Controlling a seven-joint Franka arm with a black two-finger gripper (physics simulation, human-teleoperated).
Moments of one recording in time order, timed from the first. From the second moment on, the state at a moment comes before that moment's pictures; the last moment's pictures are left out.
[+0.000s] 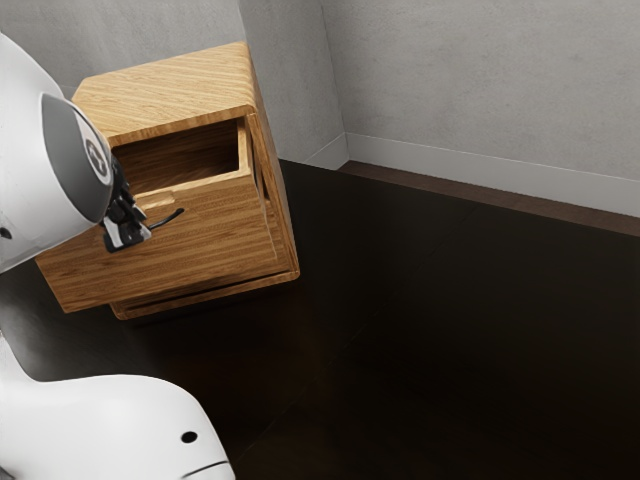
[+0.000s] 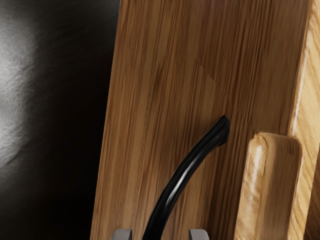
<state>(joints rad) 1.96 -1.36 -0.74 -2.01 -1.16 1.51 -1.46</state>
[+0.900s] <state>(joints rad) 1.93 -1.37 -0.76 -2.02 -1.16 1.52 -1.47</state>
